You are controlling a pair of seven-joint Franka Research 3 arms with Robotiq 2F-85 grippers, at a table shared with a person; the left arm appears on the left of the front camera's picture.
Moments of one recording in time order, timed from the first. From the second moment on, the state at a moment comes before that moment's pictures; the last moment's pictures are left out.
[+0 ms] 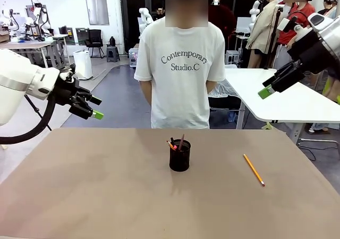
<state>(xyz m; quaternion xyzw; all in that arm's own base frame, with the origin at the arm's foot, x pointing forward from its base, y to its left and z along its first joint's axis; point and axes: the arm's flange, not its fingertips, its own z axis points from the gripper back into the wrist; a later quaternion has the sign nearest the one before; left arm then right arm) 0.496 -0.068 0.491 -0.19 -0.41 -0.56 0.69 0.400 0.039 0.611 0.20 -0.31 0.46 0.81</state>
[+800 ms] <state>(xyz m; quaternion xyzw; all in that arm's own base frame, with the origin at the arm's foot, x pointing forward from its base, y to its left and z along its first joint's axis) 0.496 -0.068 0.491 -0.19 -0.41 -0.56 0.69 0.400 0.039 0.611 0.20 -0.31 0.46 0.81</state>
